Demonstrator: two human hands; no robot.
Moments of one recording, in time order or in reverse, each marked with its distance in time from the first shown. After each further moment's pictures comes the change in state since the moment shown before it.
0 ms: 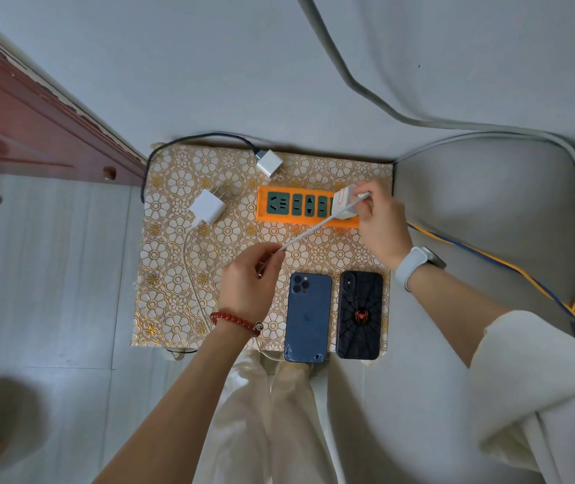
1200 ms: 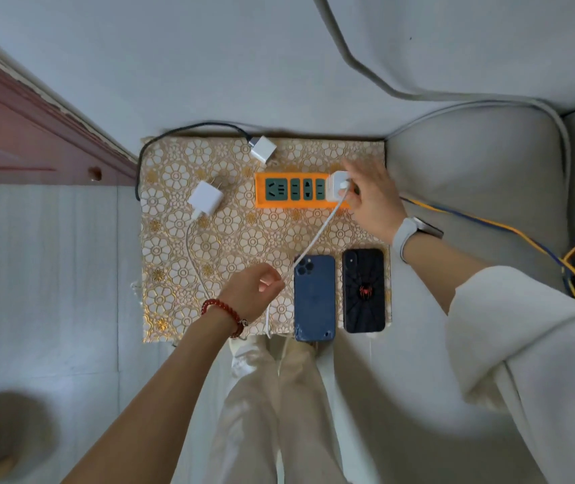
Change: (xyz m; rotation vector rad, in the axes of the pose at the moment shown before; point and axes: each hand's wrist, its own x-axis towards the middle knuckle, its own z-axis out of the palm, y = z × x) left_hand 0.000 -0.039 -0.019 0.242 -0.617 -0.123; right_hand 0.004 0.011 0.008 -0.401 -0.253 0.054
